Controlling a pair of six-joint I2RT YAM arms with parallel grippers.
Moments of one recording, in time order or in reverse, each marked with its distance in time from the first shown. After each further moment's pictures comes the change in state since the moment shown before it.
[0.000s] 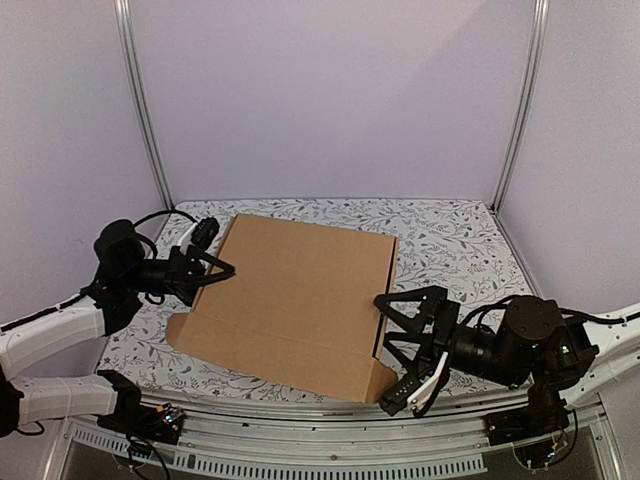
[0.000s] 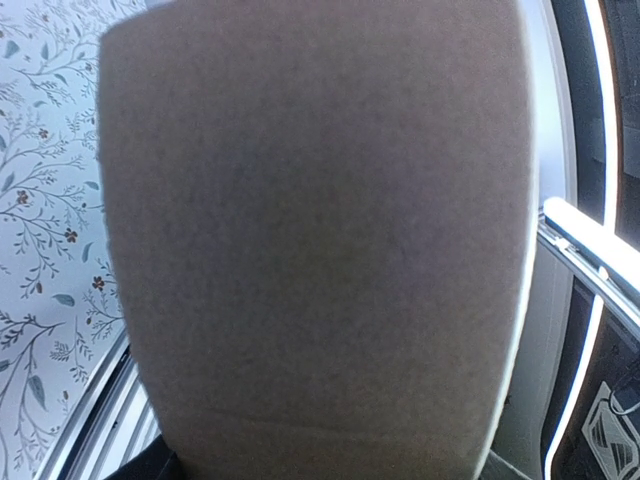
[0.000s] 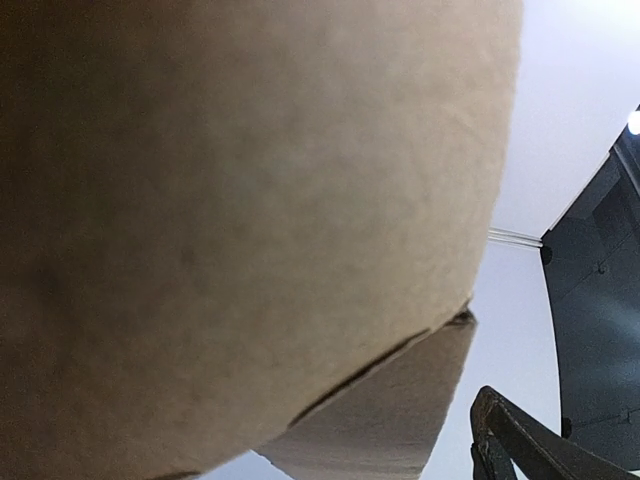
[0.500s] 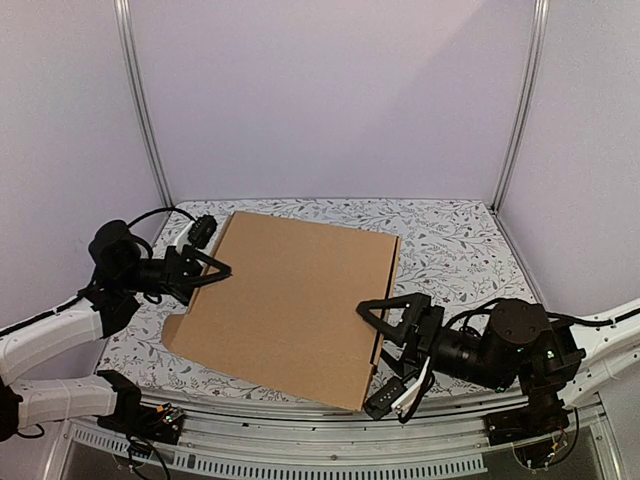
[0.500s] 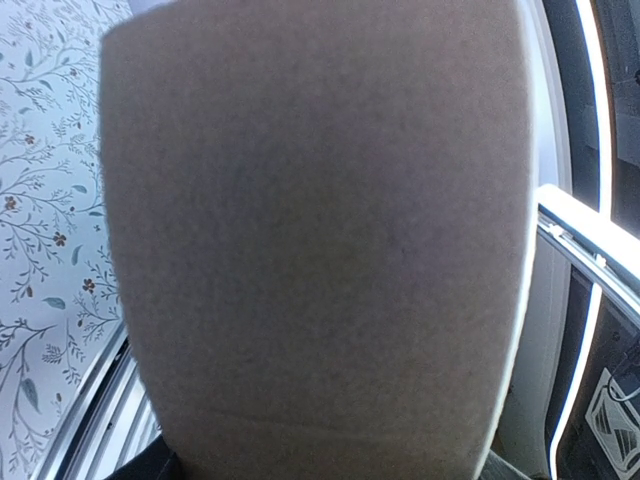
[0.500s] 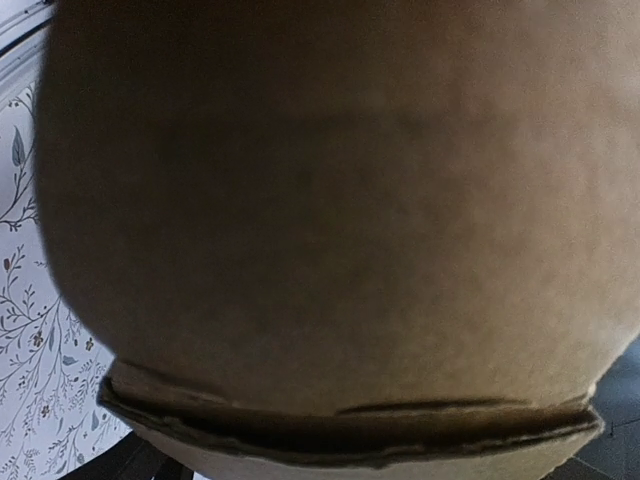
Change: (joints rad) left arm -0.013 -0.032 -0.003 0.033 0.005 -0.021; right arm 0.003 0.089 0.018 0.093 -0.019 -0.058
